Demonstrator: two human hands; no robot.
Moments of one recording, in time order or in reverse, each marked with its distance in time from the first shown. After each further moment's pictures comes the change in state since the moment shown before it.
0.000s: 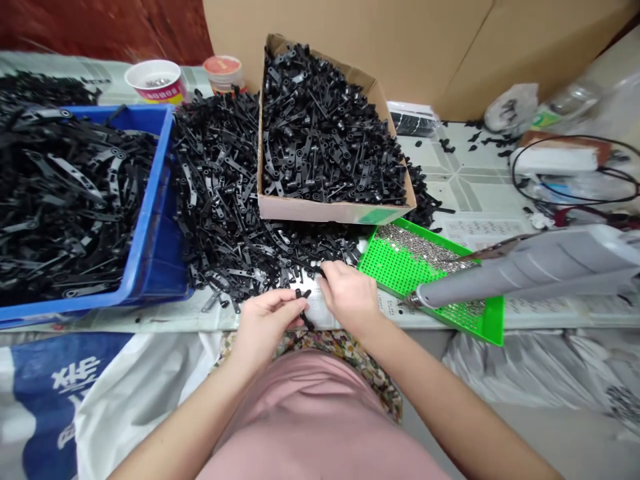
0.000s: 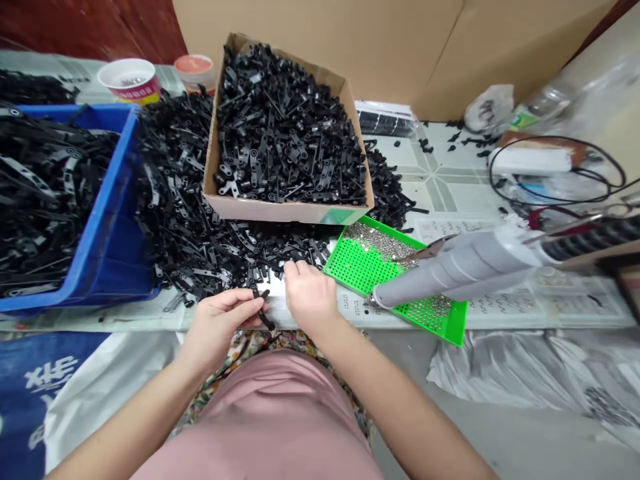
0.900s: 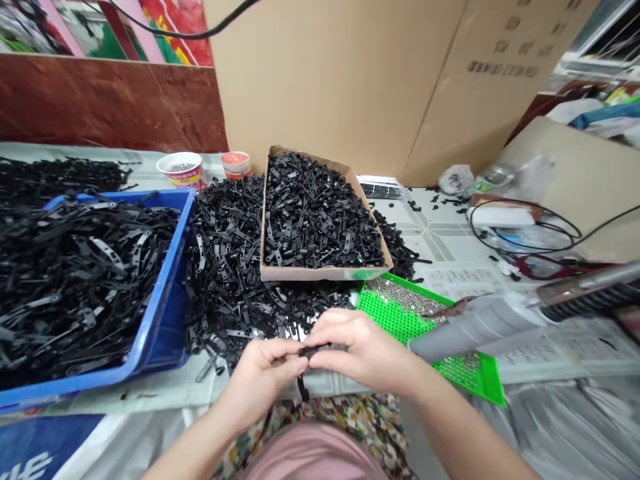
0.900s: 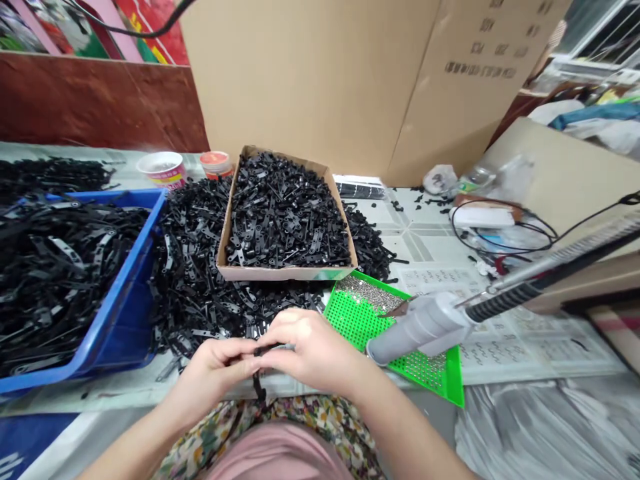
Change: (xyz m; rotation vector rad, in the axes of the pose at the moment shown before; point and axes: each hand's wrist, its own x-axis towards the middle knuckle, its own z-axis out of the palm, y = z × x) left_hand 0.008 0.043 -0.010 0.329 -0.417 0.191; right_hand 0.032 -0.004 -0.073 0.581 -0.206 -0.380
